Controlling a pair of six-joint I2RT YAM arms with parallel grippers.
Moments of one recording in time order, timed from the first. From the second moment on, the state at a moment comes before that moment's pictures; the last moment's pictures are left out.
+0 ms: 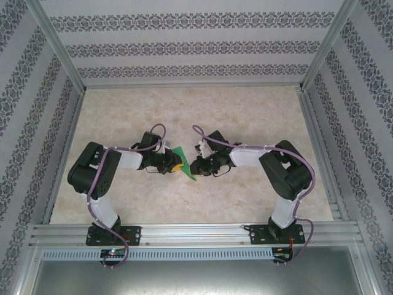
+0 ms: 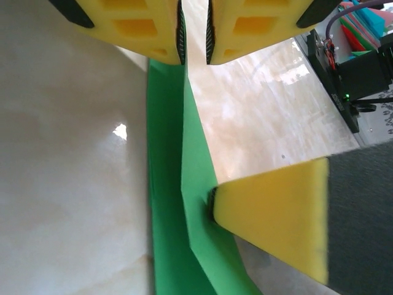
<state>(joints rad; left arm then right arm) -0.34 1.79 0.74 0.11 0.76 -0.99 0.62 1.82 0.92 -0.18 -0.70 0.60</state>
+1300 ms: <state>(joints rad) -0.34 1.79 0.74 0.11 0.75 -0.99 0.68 1.76 1.00 -0.25 -0.59 0.58</state>
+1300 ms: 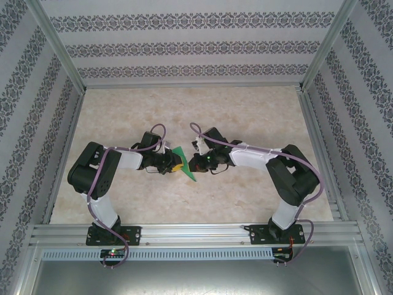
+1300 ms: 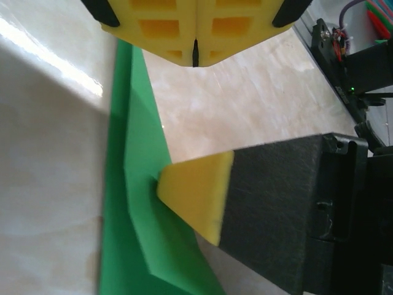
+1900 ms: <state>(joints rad) -0.34 1.80 0.76 0.05 0.74 -0.97 0.70 1.91 1.09 -0.25 -0.55 0.59</state>
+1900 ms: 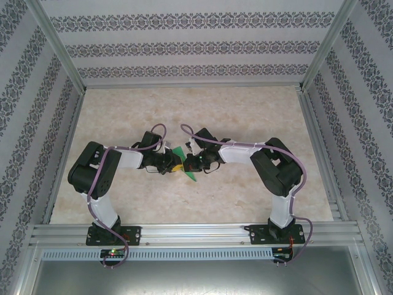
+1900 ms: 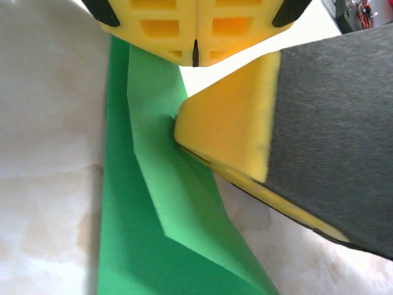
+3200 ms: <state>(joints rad) -0.36 1.82 0.87 -0.18 0.67 -0.86 0.70 1.86 0.99 -0.29 -0.54 0.49</state>
